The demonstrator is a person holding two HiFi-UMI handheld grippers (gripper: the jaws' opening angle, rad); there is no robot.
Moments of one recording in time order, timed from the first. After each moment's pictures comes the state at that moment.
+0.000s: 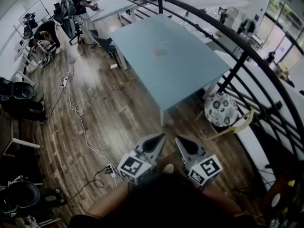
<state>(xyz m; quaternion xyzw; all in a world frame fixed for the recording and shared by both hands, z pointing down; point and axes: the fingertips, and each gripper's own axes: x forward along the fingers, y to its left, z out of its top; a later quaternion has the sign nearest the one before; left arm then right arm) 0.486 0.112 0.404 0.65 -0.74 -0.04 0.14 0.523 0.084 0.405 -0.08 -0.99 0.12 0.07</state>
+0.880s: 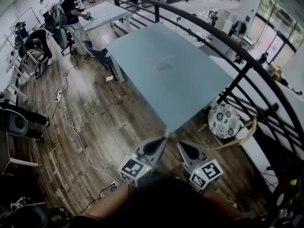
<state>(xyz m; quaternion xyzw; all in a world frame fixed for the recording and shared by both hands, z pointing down) 0.326 0.108 0.410 0.69 -0.71 -0.05 0.13 0.373 0.082 0.420 -0.03 -0.99 0.14 0.08</state>
